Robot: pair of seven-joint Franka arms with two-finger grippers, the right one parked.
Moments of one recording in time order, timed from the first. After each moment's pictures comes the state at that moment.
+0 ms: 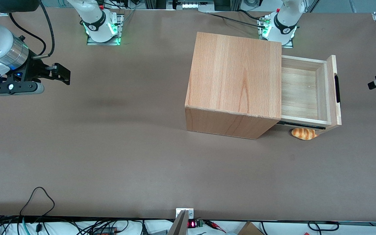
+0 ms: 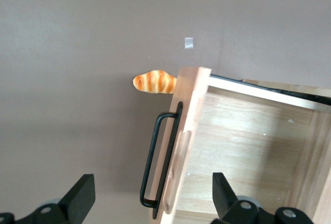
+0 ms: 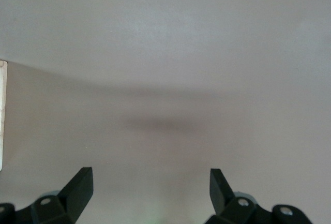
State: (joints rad) arm 0.40 0.08 -0.17 -1.53 -0.11 1.55 0.14
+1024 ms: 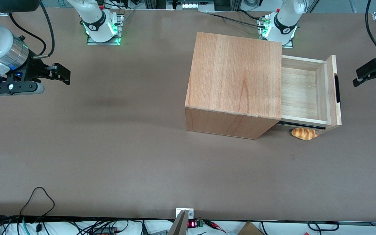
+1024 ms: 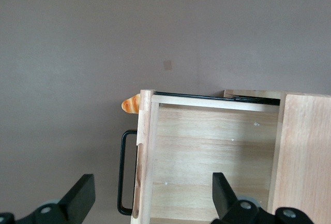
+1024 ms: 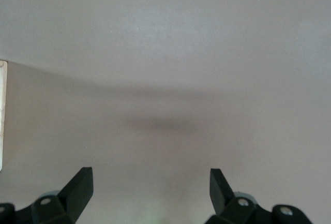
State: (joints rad) arm 0.05 0.04 0.00 -1.44 -0.03 1.54 0.08
